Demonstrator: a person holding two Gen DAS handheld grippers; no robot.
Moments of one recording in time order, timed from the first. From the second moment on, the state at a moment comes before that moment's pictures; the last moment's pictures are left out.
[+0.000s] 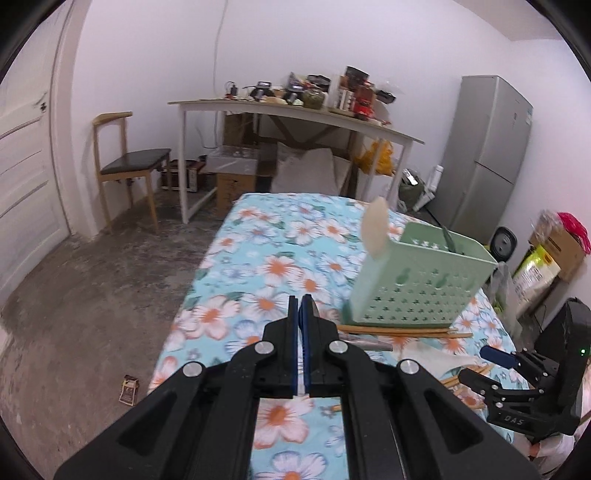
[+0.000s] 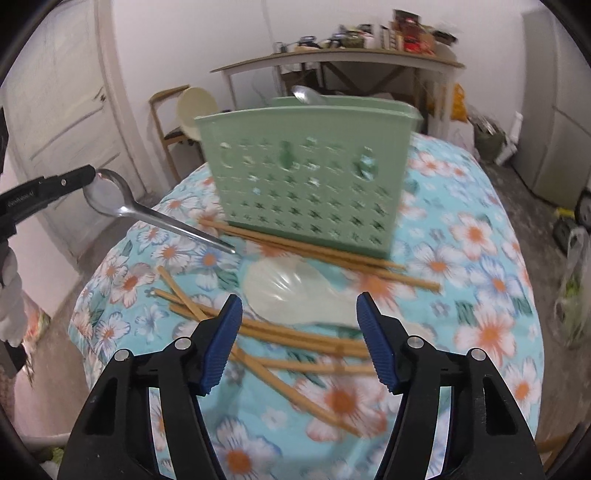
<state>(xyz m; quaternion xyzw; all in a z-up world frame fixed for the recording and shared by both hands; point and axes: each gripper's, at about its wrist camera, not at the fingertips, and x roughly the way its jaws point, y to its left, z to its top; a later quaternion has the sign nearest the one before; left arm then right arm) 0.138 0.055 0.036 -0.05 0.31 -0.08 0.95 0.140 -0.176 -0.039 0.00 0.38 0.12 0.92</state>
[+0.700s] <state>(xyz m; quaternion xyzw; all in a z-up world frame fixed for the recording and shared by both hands) 0.147 0.086 0.015 -0.07 0.33 -0.05 0.94 0.205 -0.065 -0.094 -0.25 0.41 0.07 0.87</state>
